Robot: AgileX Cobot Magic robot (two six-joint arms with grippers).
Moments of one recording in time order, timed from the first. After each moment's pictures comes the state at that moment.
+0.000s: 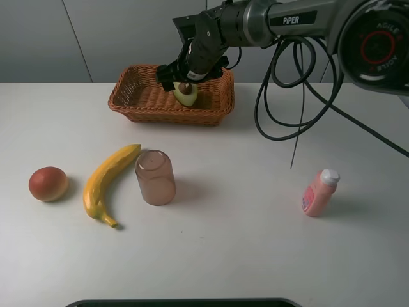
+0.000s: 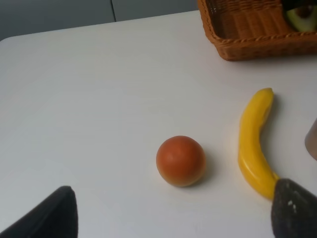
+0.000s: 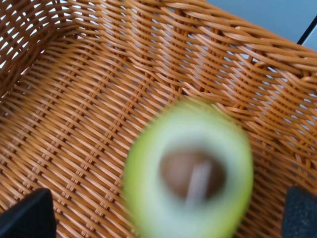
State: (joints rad) left arm -0.25 0.00 -0.51 0.02 1.08 0.01; right arm 0.59 2.37 -1.86 -0.11 0.51 0.20
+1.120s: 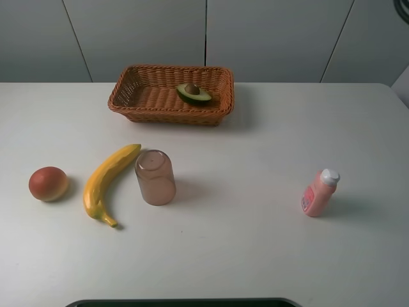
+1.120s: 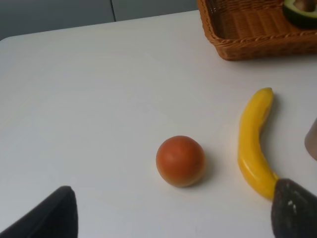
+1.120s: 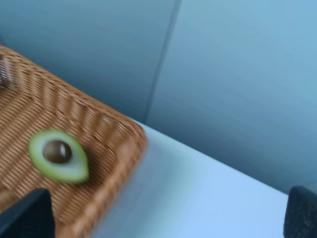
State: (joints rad) left arm -0.25 0.00 -0.51 0.02 1.08 0.01; right arm 0.37 1.78 -1.86 -0.09 0.98 -0.11
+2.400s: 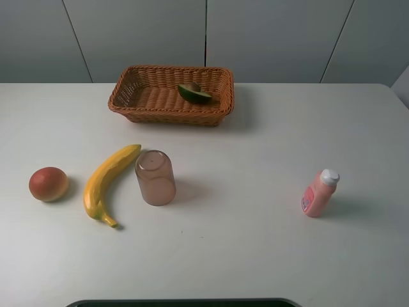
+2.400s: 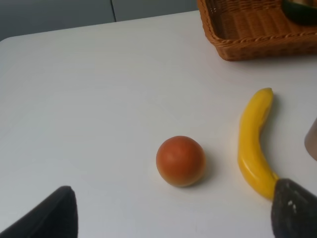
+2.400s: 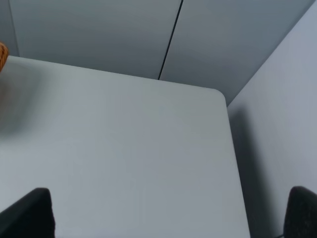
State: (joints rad) left arm -0.25 0.00 -0.51 0.02 1.08 0.00; right arm -0.03 0.62 -1.16 -0.10 1.21 -0.18
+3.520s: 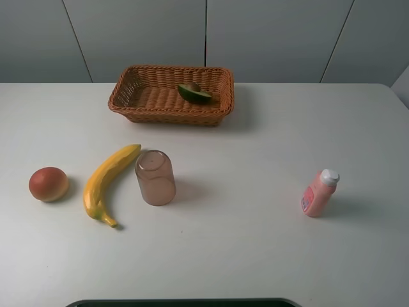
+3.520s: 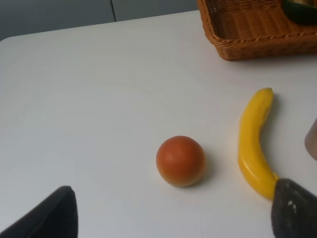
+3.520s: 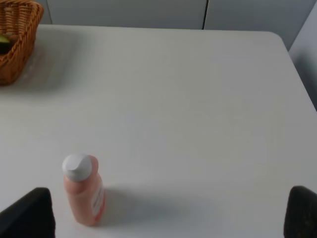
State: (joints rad) left arm -0.25 0.00 -0.51 0.02 1.08 0.01; right arm -0.03 0.00 -0.51 -0.02 1.10 -0.05
